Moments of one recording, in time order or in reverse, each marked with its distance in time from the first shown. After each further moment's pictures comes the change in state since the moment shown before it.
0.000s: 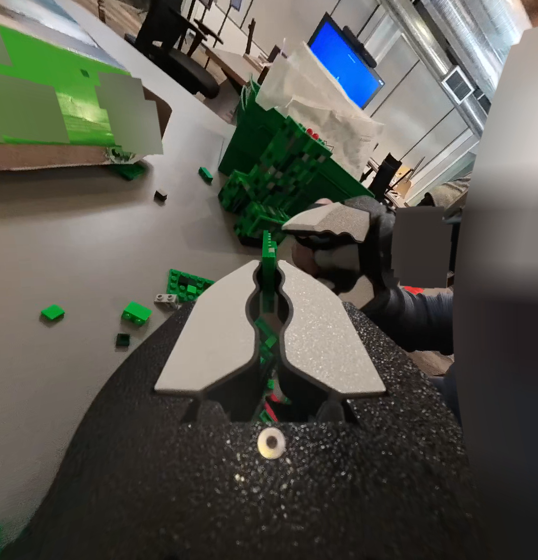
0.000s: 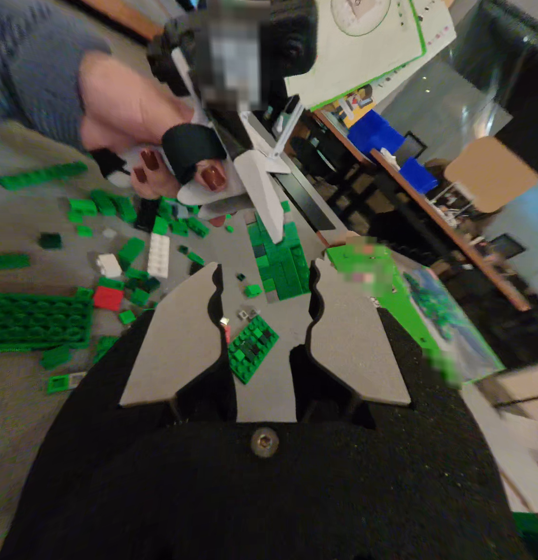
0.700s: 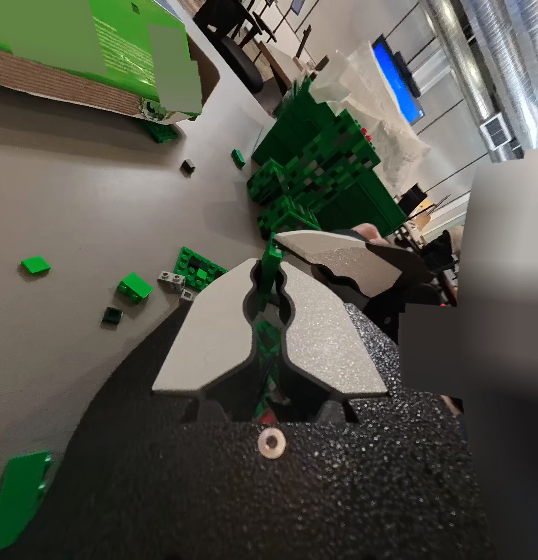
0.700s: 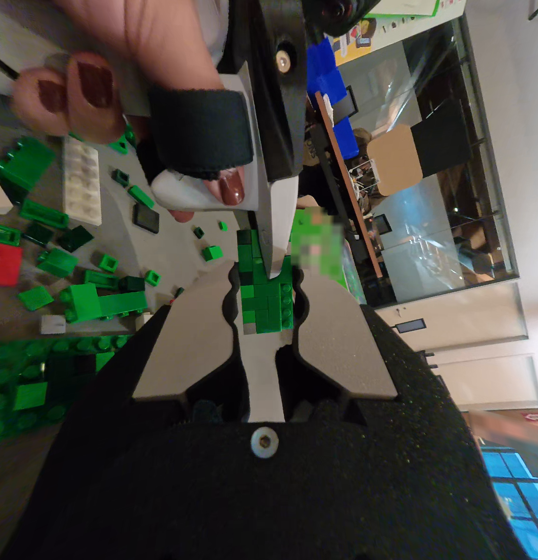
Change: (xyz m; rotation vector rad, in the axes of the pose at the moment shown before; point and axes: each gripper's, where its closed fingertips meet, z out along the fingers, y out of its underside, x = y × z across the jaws) left arm -0.018 0.016 0.021 0.017 -0.117 -0.172; right arm 0.004 0.028 0.022 -0.265 0.242 -0.366
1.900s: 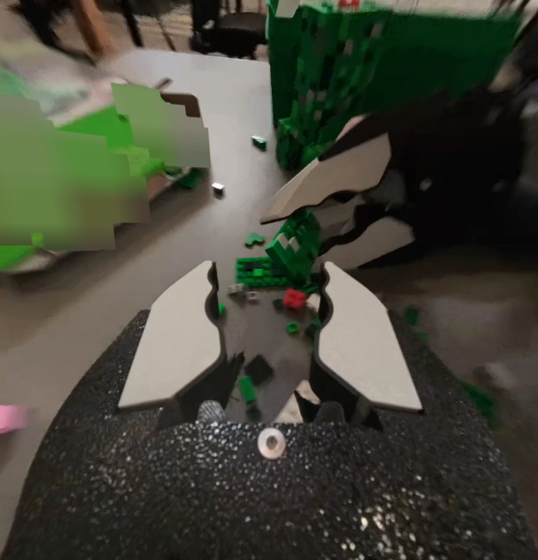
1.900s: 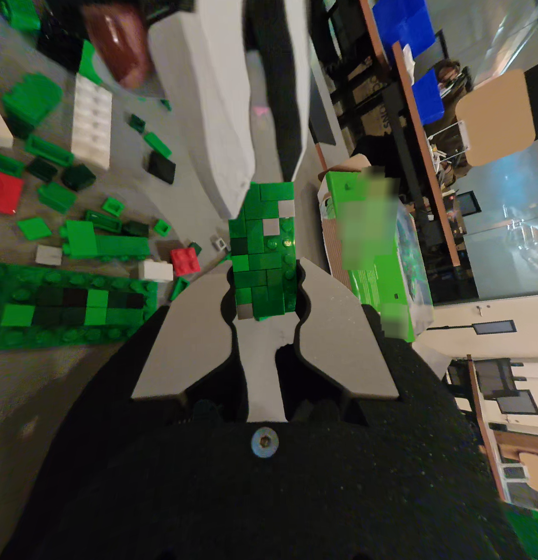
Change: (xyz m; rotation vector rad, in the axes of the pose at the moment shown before) left arm -0.008 0.001 -0.012 -0.139 -0.207 0.738; right arm -0.011 0.032 0.000 -0.074 -0.238 0.079
